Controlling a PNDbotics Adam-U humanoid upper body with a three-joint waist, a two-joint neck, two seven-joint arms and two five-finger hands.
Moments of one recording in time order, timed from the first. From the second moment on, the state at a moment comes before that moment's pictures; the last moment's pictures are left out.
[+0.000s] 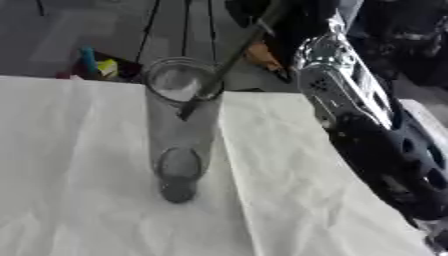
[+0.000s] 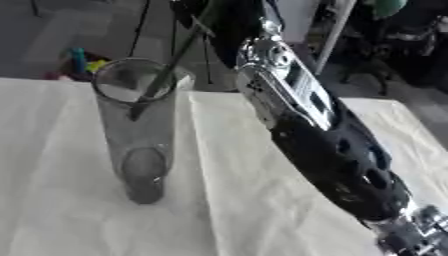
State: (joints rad) left arm -0.44 0.15 -0.11 -1.98 0.05 -0.27 -0.14; right arm -0.76 -0.89 0.08 -1.97 -0.88 0.08 -0.45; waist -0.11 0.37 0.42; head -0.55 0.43
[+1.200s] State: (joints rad) left arm -0.44 0.14 -0.11 -1.98 0.04 -0.27 -0.15; right arm -0.73 -0.91 0.08 -1.90 -0.67 0.02 -0.40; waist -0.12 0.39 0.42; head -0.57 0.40
